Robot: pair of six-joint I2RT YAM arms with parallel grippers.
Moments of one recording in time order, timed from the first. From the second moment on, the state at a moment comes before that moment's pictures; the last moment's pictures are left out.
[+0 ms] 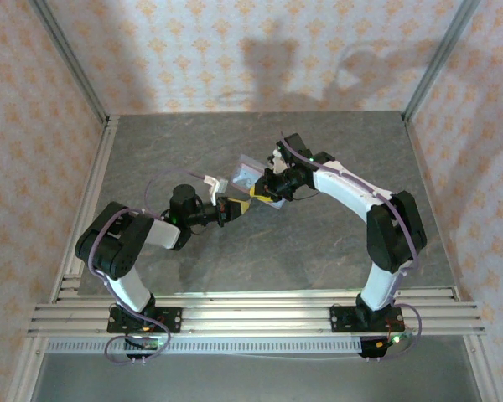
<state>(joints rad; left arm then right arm) -0.35 1.71 0.50 0.98 0.81 -0.53 0.53 1.77 1.37 -0.64 -0.60 0.70</state>
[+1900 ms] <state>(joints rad) -0.67 1.66 0.55 0.76 0.10 -0.21 0.50 1.78 1.30 -0.62 -0.59 0.85</state>
